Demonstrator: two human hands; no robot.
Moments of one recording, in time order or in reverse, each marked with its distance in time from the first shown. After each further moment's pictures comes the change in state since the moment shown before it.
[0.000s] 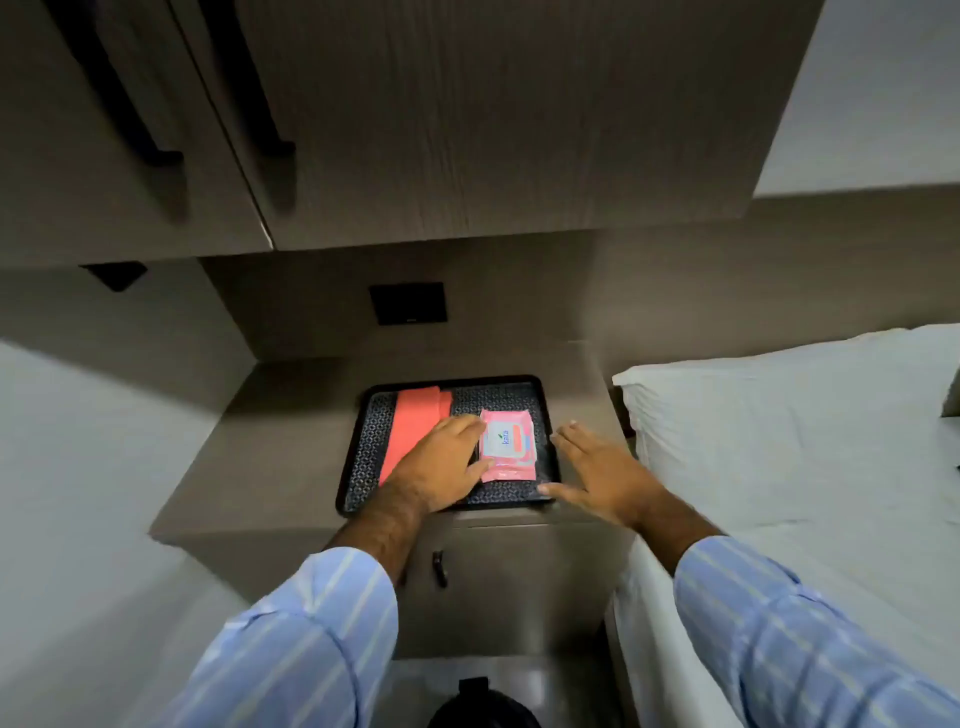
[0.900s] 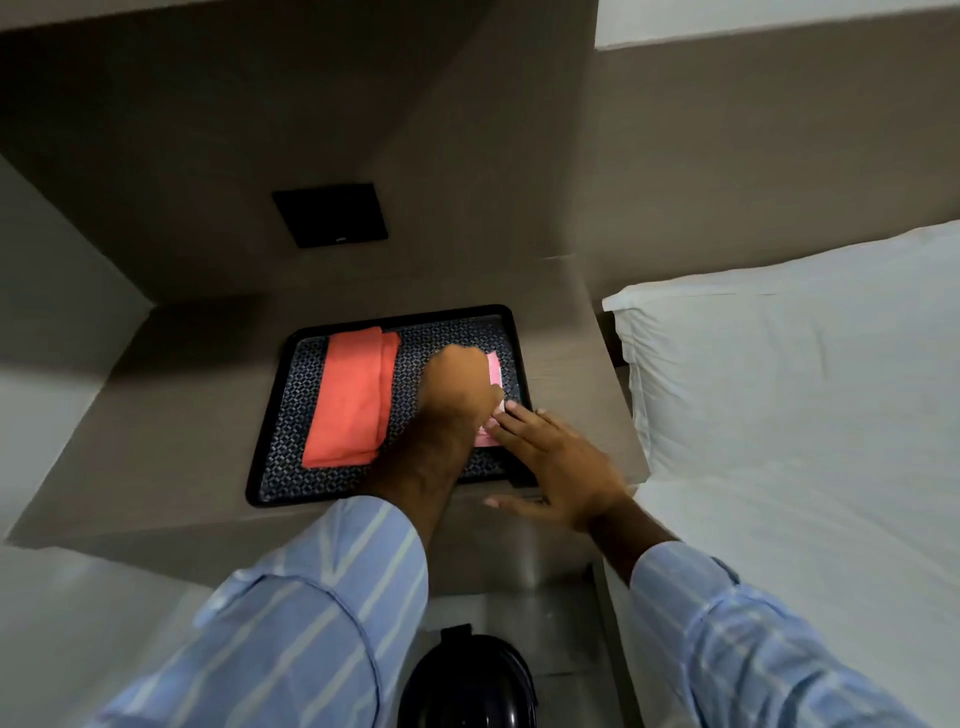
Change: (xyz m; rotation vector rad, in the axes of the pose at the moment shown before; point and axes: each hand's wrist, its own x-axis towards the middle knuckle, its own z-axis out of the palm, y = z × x) left_hand 0.134 0.033 0.080 0.180 -0.048 -0.374; right_hand 0.056 0.056 0.121 0.032 0.162 -0.223
